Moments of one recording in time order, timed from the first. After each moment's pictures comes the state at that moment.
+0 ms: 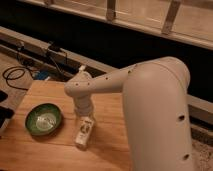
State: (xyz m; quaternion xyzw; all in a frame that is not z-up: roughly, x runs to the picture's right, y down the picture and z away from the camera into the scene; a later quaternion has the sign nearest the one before) arm -0.106 0.187 0.774 -0.30 0.30 0.62 0.66
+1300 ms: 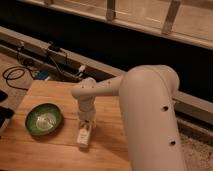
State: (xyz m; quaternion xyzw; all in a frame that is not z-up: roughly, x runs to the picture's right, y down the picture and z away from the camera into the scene) arm -0.104 0.211 0.810 -0.35 0.29 0.61 0.65
